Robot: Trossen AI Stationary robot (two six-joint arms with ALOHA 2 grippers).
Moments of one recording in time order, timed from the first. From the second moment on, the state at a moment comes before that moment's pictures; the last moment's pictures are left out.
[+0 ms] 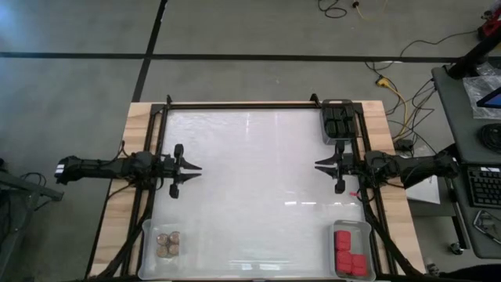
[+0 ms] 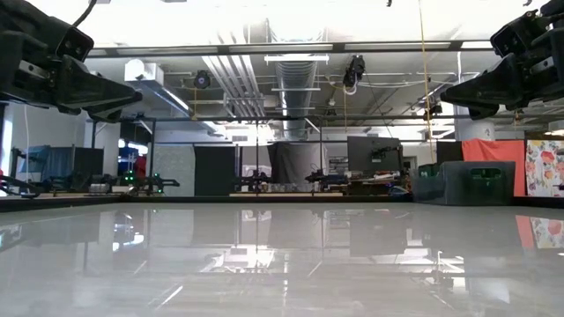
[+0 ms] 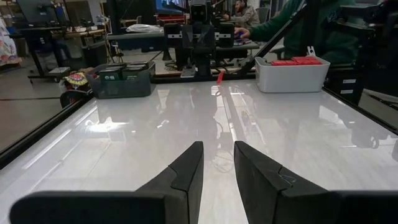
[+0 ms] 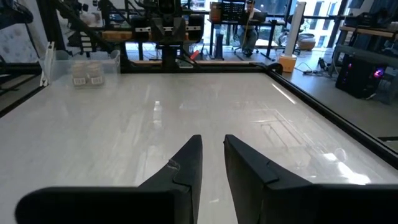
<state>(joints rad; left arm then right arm) -0.03 0.12 0.01 0.01 -0.02 0.04 0.06 0.11 0.05 -0.06 0.16 -0.01</state>
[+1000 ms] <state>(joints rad) -0.03 0.12 0.01 0.01 -0.02 0.04 0.06 0.11 0.05 -0.06 0.16 -0.01</state>
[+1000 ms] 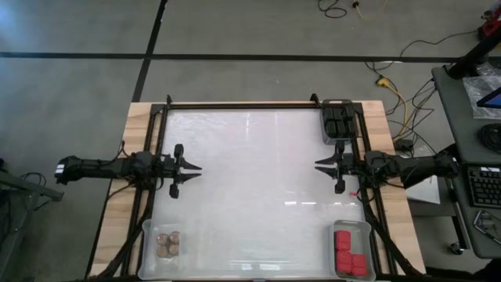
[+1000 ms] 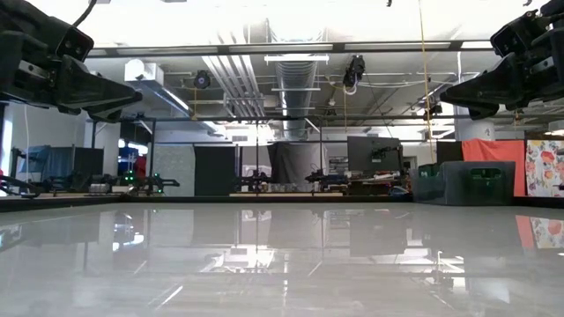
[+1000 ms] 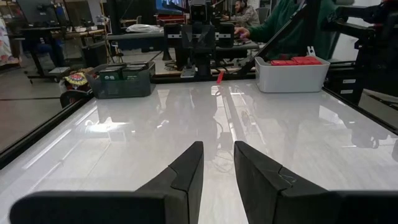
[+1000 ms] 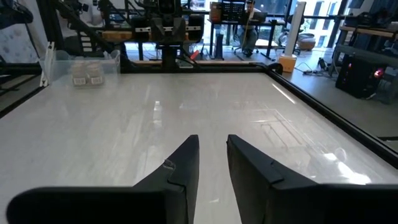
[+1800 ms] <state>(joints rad) -0.02 0.12 0.01 0.01 -0.02 0.04 0.06 0.11 0.05 -0.06 0.16 -0.01</state>
